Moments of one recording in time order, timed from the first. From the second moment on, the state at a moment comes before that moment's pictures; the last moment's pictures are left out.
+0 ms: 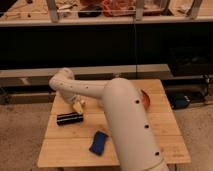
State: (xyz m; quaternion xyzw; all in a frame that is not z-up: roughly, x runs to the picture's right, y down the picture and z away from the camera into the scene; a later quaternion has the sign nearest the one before) arm -0.194 0.118 0.915 -0.32 -0.10 -0.36 0.87
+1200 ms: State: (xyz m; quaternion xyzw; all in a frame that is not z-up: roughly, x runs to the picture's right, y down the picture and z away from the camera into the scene) arm -0.205 0.056 0.844 -0.26 -0.13 -0.33 0.90
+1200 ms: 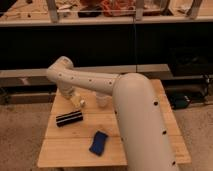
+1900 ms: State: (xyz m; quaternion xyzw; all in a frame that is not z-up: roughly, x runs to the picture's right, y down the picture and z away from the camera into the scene) arm -0.190 0.051 0.892 -0.25 -0.12 -0.08 0.96
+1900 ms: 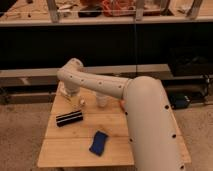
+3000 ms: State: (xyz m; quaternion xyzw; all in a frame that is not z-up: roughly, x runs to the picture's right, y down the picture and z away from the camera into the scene) arm -0.176 0.052 0.935 -0.28 -0.16 -0.05 0.95
